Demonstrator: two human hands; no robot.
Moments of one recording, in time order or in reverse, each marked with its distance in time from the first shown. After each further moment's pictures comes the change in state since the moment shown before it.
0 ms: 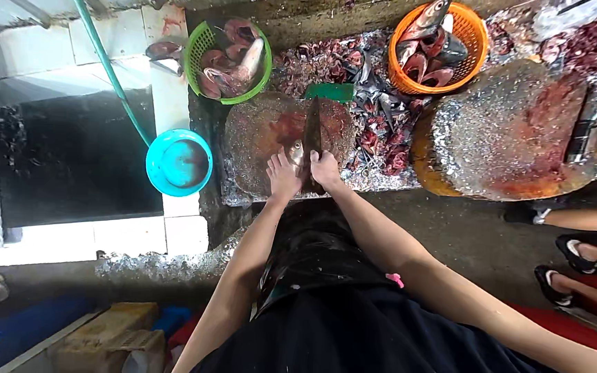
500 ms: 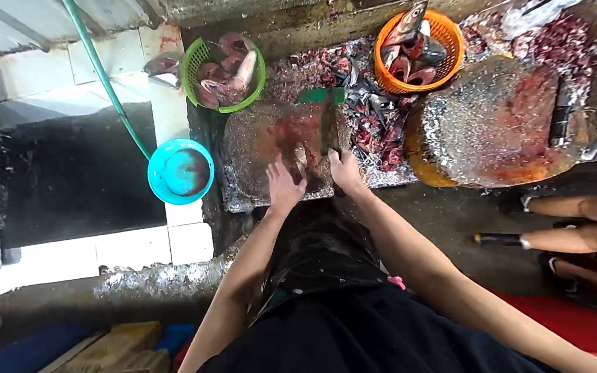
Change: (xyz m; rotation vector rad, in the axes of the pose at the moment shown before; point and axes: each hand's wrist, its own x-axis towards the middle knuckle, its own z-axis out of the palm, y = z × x) left_hand -0.029 0.007 -0.034 -0.054 0.045 0.062; right_hand -0.029 0.022 -0.043 0.087 0.114 -0.159
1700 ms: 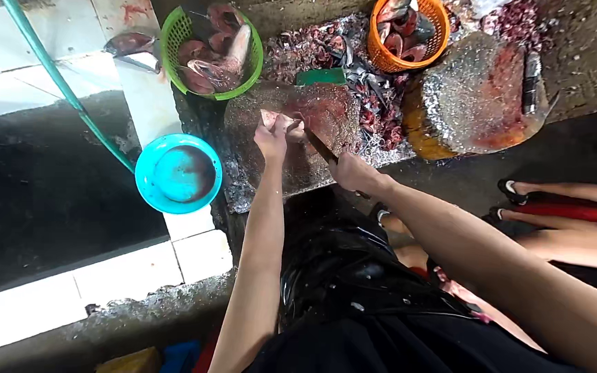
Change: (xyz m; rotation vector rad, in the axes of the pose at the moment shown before) left_hand 0.138 -0.062 -0.008 -0.772 0.223 -0.078; right_hand -0.056 -0.078 0.042 -0.749 -0.266 0.224
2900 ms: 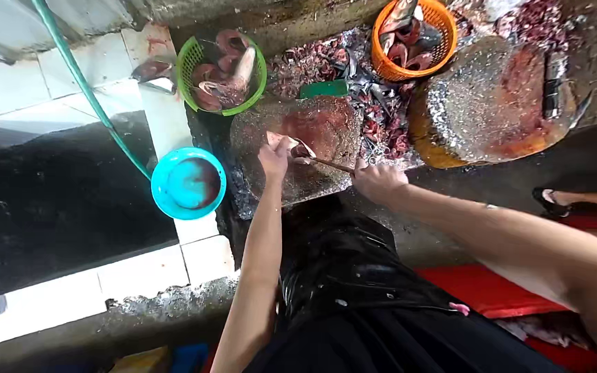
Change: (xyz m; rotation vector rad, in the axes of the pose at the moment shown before) left_hand -0.027 0.019 -0.015 0.247 -0.131 -0.150; right_hand -0.028 0.046 -0.020 -0.595 0.142 -0.060
